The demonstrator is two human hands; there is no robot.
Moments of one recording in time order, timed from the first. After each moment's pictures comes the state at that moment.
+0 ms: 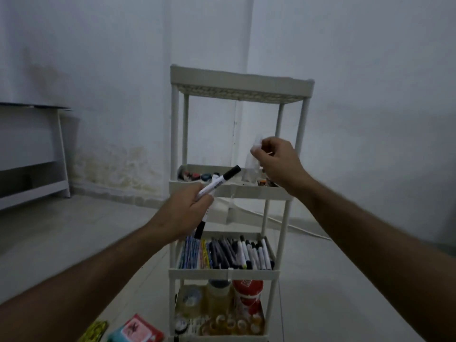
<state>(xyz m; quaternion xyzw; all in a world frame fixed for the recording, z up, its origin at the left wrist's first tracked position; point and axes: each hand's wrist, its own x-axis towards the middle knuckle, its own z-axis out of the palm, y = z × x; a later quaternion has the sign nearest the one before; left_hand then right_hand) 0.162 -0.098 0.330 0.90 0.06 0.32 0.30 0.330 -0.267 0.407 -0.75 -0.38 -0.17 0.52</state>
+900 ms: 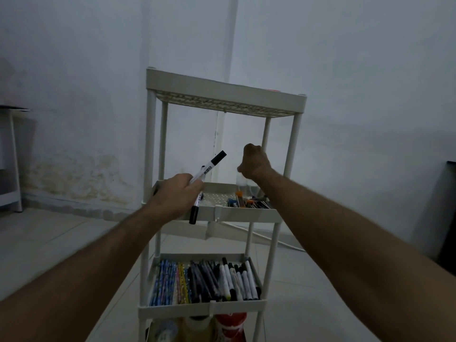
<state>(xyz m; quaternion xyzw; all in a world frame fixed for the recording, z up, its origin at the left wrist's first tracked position) 0.261 -0.058 0.369 0.89 0.09 0.30 0.34 0.443 -0.195 0.439 -0.91 -0.26 -0.26 0.20</state>
